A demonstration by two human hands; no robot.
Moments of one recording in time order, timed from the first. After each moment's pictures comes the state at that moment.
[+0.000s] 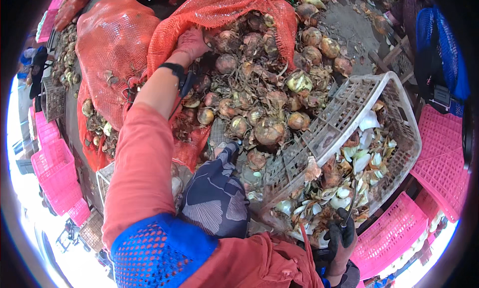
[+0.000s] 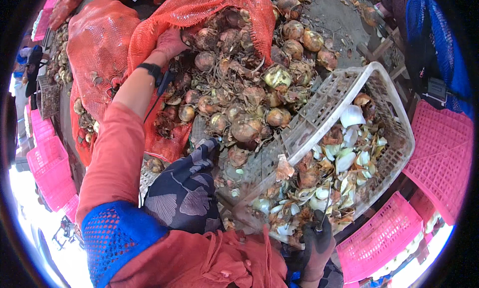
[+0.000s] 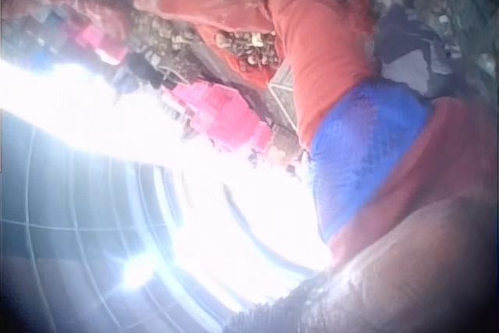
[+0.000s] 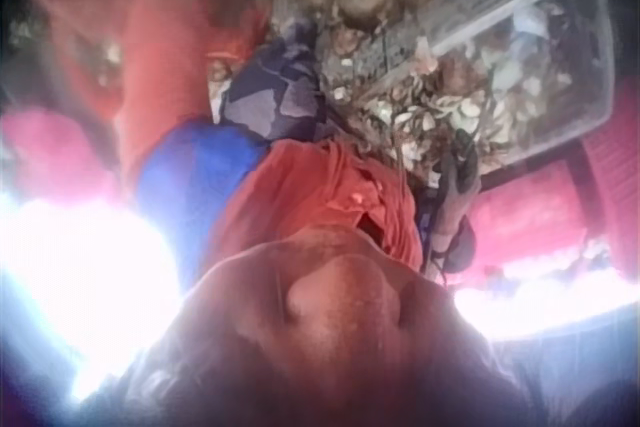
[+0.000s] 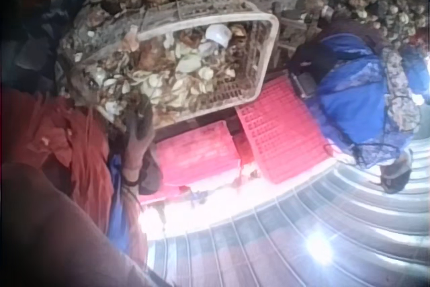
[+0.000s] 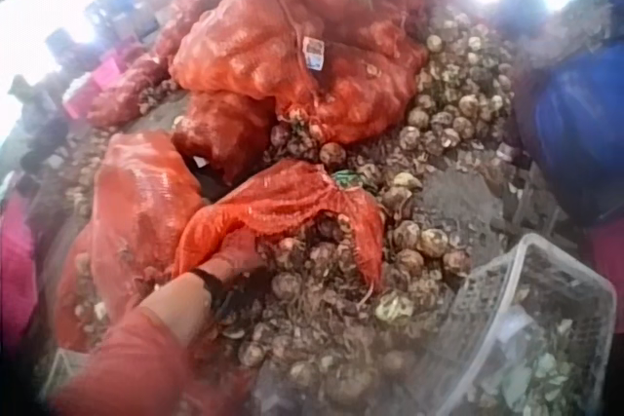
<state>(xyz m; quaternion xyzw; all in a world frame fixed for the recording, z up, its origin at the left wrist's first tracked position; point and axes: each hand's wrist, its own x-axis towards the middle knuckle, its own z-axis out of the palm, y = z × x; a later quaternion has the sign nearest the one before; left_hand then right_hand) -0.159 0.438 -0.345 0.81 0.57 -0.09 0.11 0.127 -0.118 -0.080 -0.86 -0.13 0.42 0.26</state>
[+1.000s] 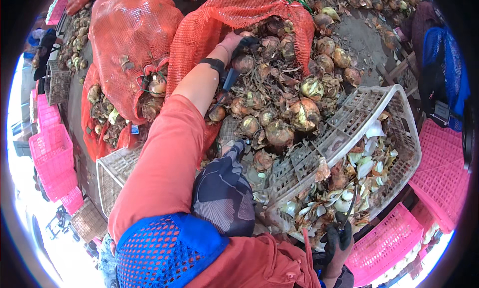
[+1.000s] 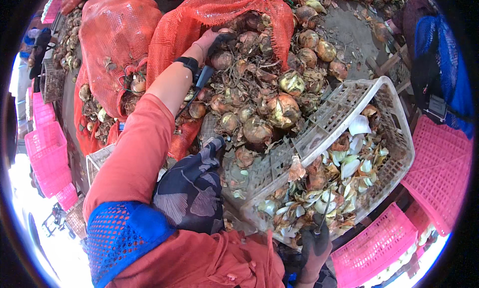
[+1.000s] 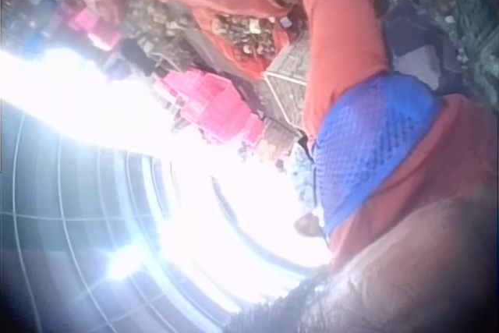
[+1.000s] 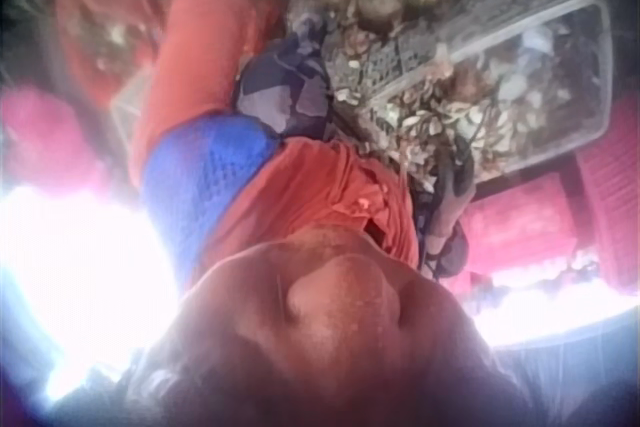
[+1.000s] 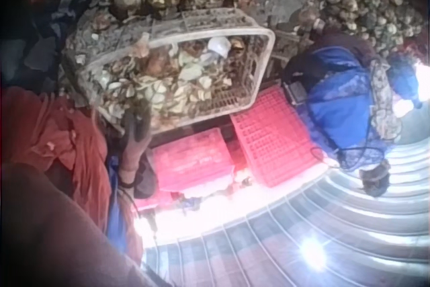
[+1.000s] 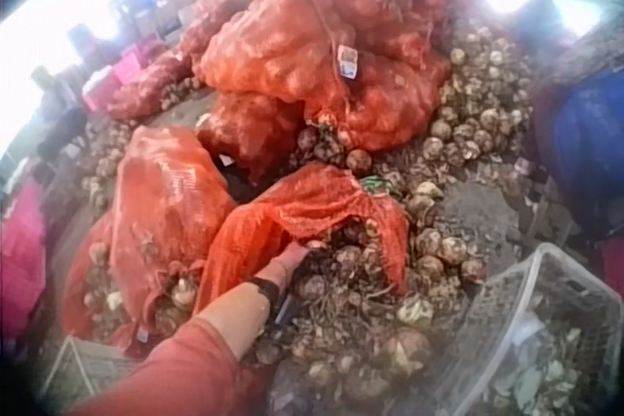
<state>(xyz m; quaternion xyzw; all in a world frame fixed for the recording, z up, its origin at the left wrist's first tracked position) -0.125 0.432 -0.423 0.51 0.46 0.22 0.69 0.106 -0.109 -0.077 -0.85 -0.10 0.42 0.30</state>
